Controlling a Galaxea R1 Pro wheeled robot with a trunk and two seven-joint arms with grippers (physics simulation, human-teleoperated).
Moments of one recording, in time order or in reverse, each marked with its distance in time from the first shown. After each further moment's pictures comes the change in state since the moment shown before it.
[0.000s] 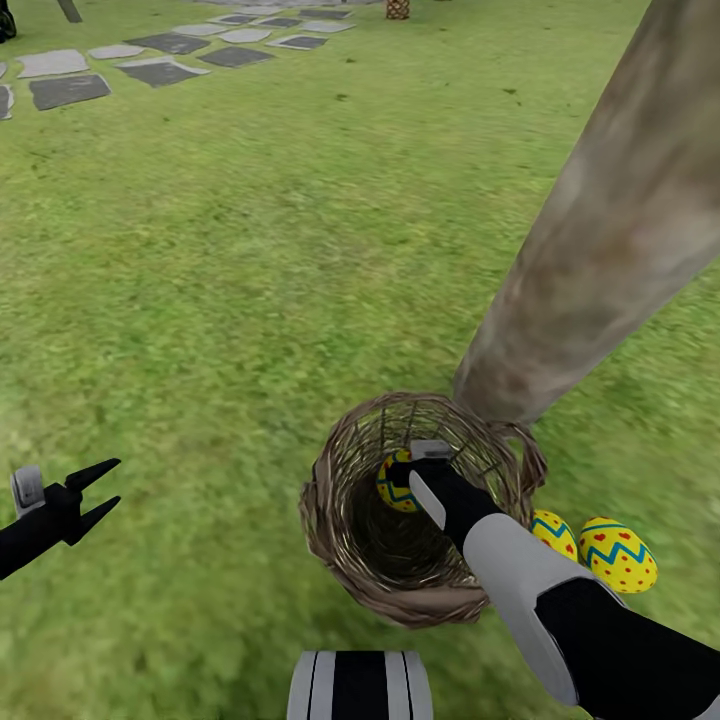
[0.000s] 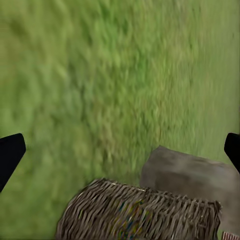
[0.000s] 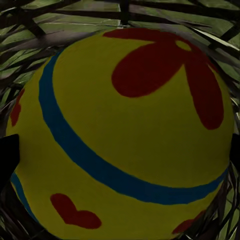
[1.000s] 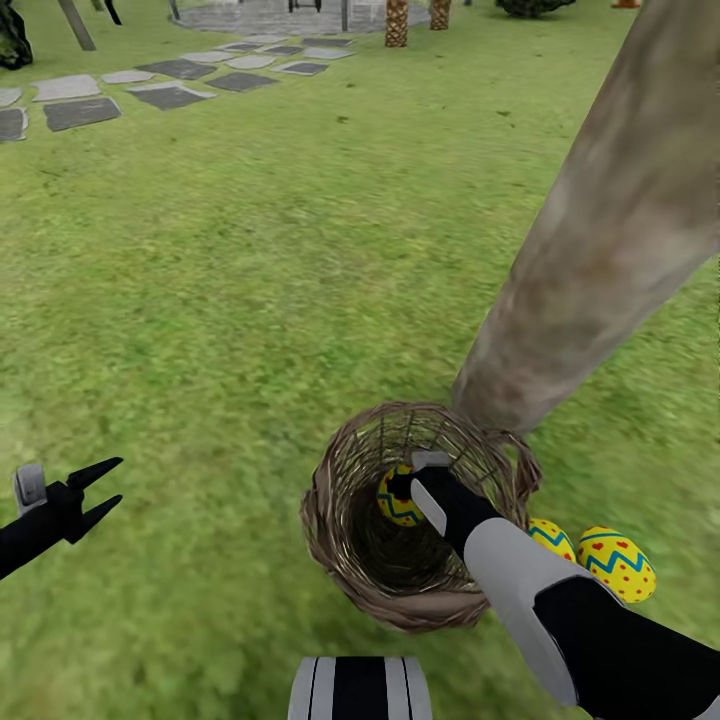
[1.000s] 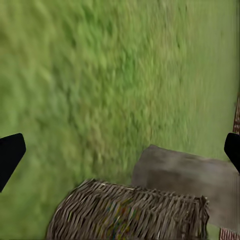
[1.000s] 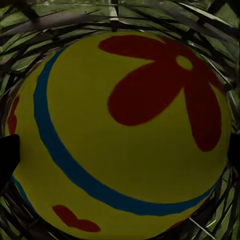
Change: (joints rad) left arm 0.000 0.000 -0.006 -0.014 -0.001 0.007 0.002; right arm 0.001 0.000 -0.003 0.066 -0.031 0.000 0.006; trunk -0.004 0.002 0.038
